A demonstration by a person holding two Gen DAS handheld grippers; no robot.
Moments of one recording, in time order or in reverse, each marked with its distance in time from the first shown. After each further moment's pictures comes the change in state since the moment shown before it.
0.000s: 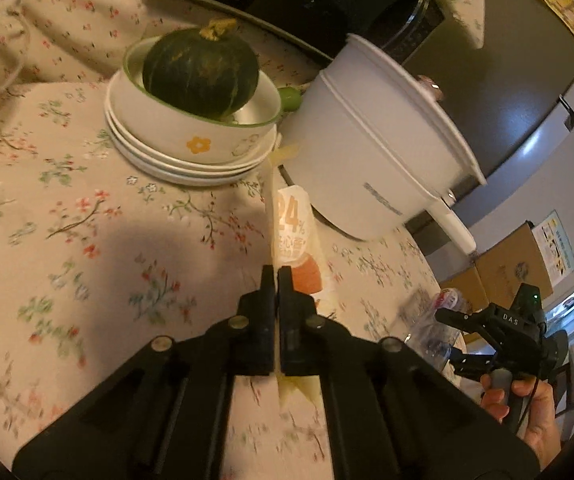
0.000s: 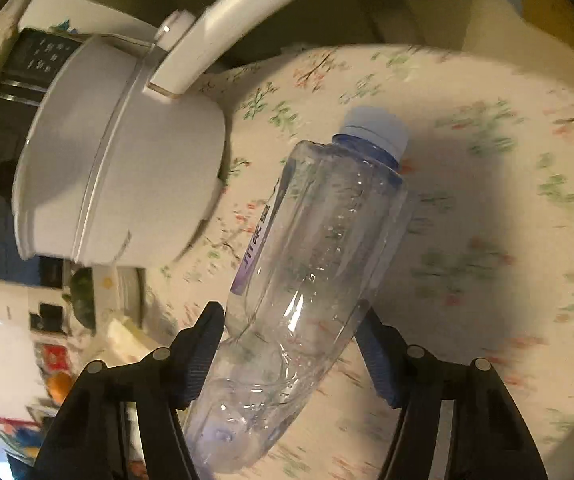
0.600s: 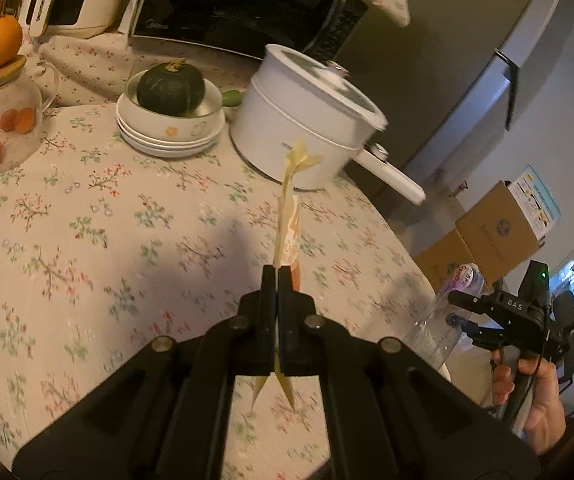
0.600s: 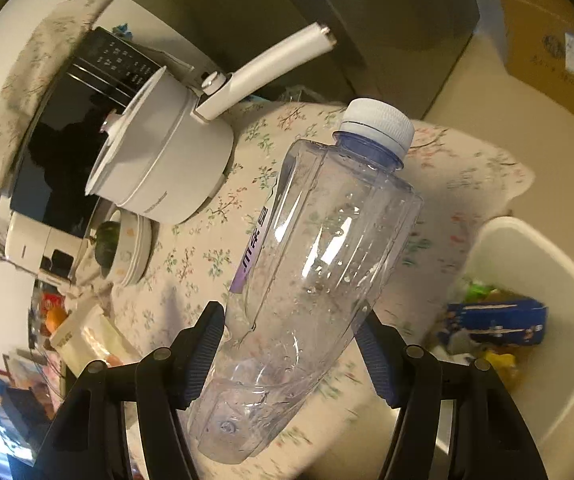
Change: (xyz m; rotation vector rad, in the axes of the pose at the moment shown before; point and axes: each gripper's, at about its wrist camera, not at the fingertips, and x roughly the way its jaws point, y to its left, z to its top) left arm -0.104 -0.069 -0.070 0.112 0.000 0.014; right arm -0.140 -0.052 -0.059 -0.142 -0.087 -0.019
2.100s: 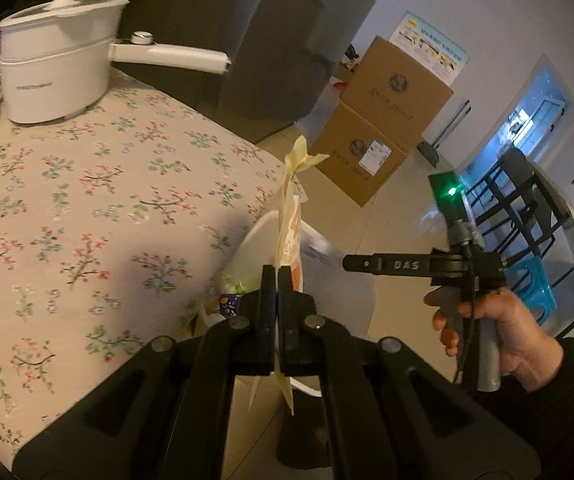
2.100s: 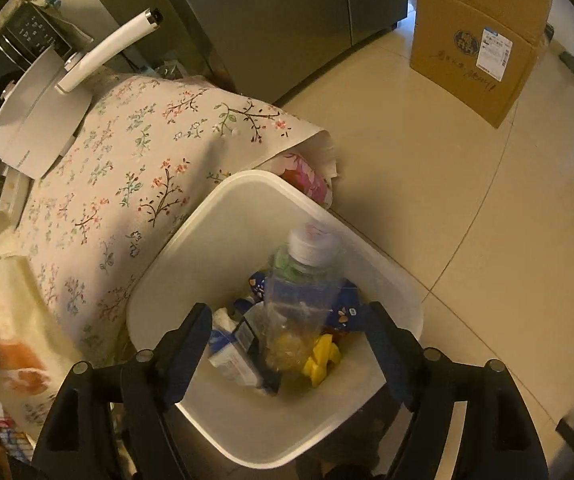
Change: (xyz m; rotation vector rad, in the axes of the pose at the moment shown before) left arm 0.070 -0.218 -0.123 0.381 0.243 -0.255; right arm -0.037 -0.159 -0.025 -0.081 0.090 -0.340
